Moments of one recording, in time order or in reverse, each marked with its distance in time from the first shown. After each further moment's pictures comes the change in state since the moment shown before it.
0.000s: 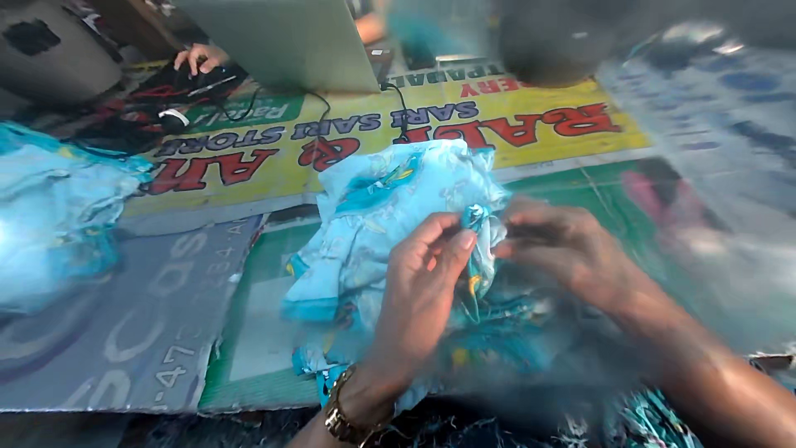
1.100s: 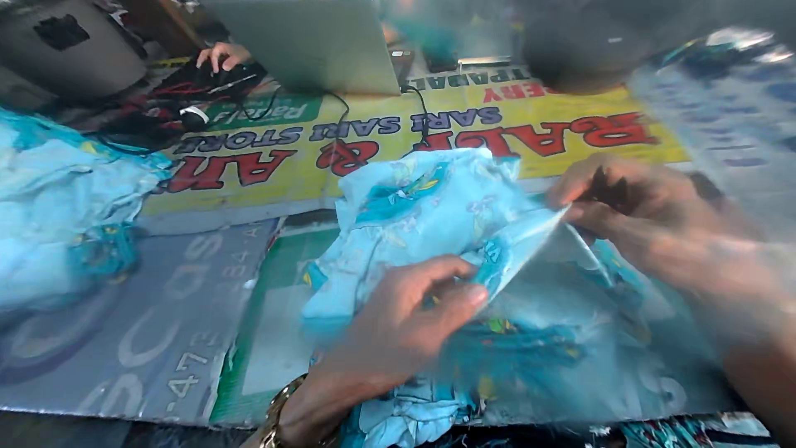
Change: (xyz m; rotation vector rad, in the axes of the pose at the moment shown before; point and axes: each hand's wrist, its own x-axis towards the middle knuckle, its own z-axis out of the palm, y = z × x) left_hand 0.007 0.016 -0.062 0.391 -0.326 -0.031; right_hand 0.038 0.000 -0.036 -0.117 -0.033 -0.147
